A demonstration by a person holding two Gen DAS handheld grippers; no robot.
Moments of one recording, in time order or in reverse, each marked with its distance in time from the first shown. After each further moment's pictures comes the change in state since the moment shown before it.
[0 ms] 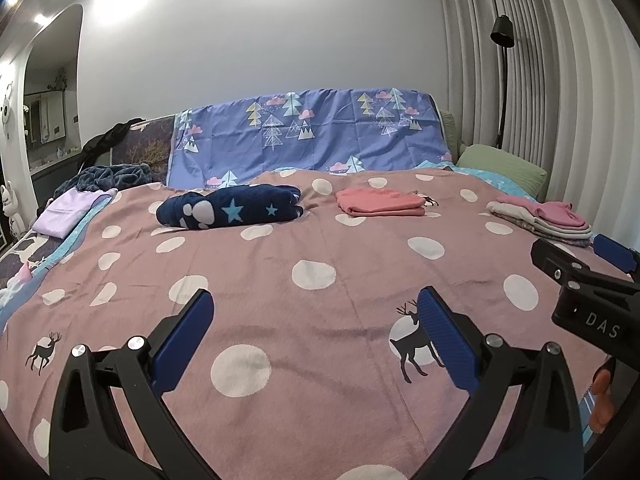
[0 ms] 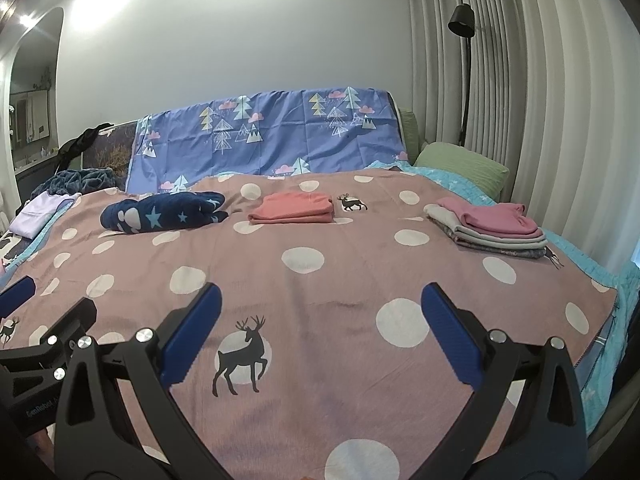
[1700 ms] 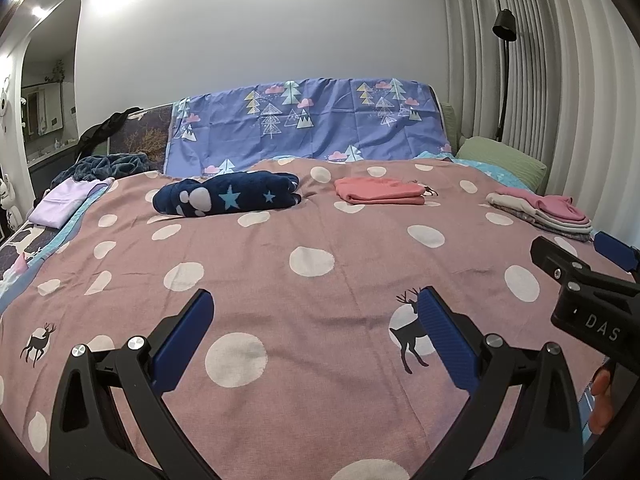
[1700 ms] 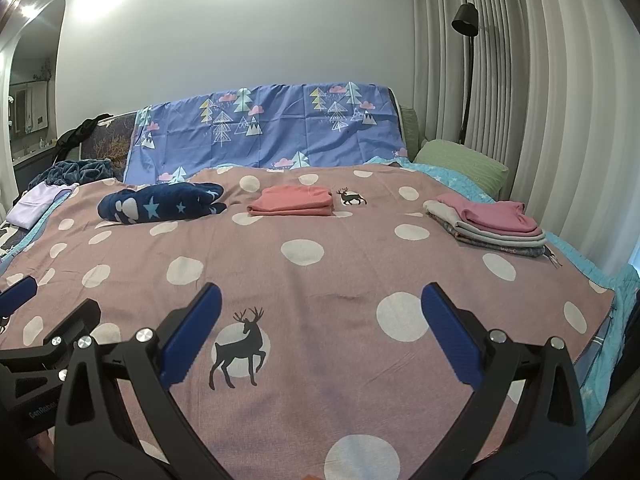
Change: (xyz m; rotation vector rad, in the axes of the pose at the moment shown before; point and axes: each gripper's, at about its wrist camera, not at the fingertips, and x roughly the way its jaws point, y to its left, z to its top) left arm 0.009 0.000 -0.011 -0.009 0.033 -0.008; right arm 0.005 0.003 -0.011 -0.028 0.008 -0.011
